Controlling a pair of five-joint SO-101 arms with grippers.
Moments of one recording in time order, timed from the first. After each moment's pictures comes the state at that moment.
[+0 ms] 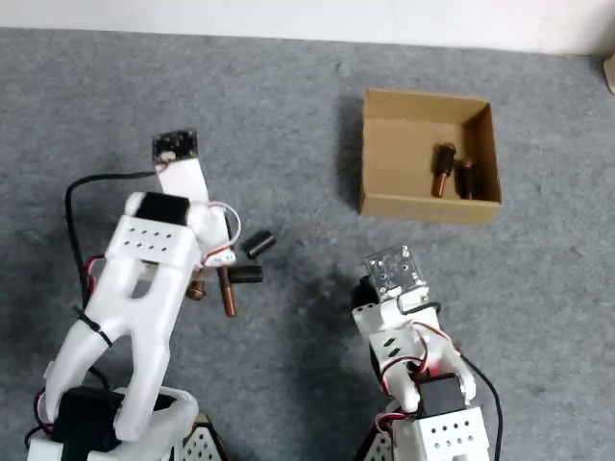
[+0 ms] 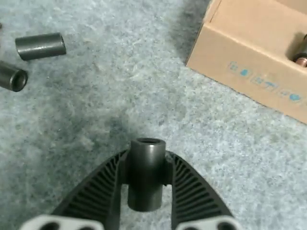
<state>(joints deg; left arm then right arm) 3.6 -18.9 34.1 71.6 27.2 -14.6 -99.4 96.0 49.9 14.7</state>
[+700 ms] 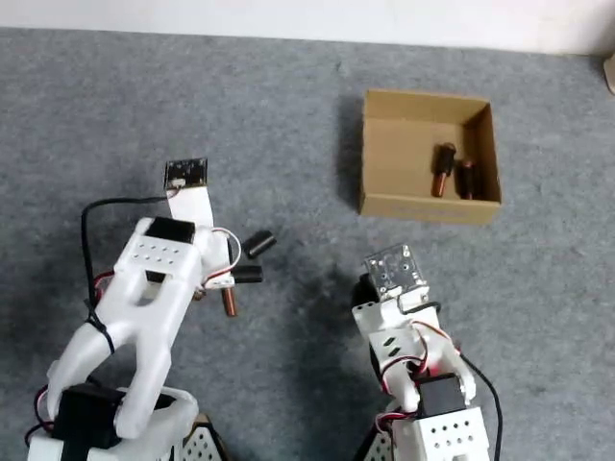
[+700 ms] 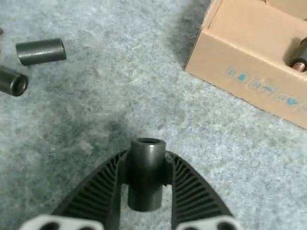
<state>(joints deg) 3.3 -18.4 45.7 60.8 21.8 -14.6 -99.4 96.0 48.9 14.7</state>
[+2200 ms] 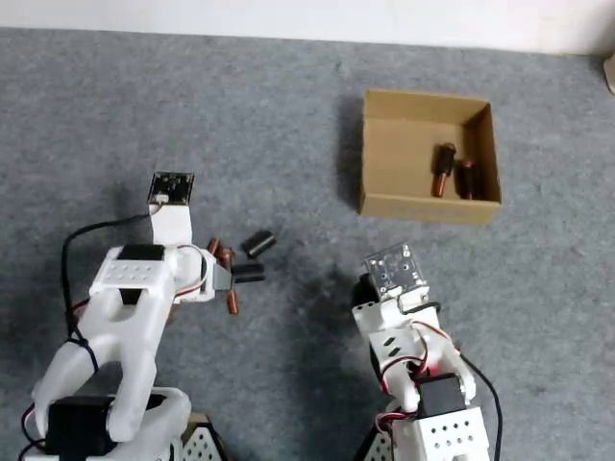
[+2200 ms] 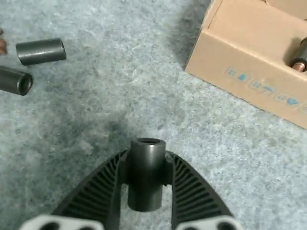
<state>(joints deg) -6.6 -18.9 57.2 46.0 3.9 -14.6 -99.4 96.0 48.9 14.7</state>
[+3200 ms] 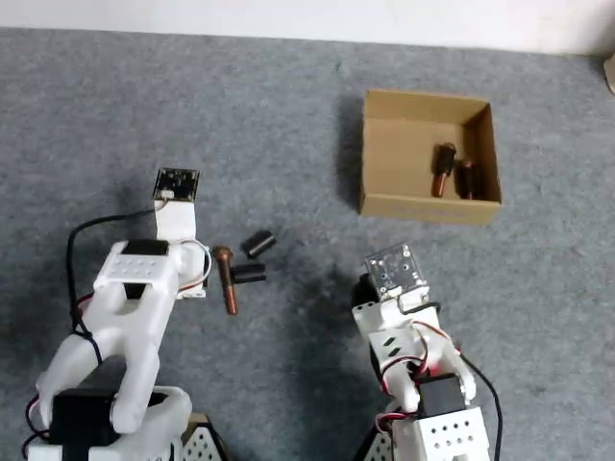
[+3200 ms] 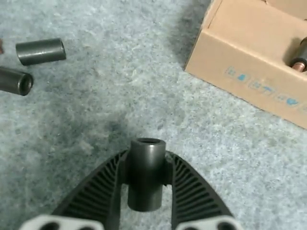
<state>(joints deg) -6.2 -18.2 54.9 46.5 4.5 -14.6 -99.4 96.0 48.9 14.7</state>
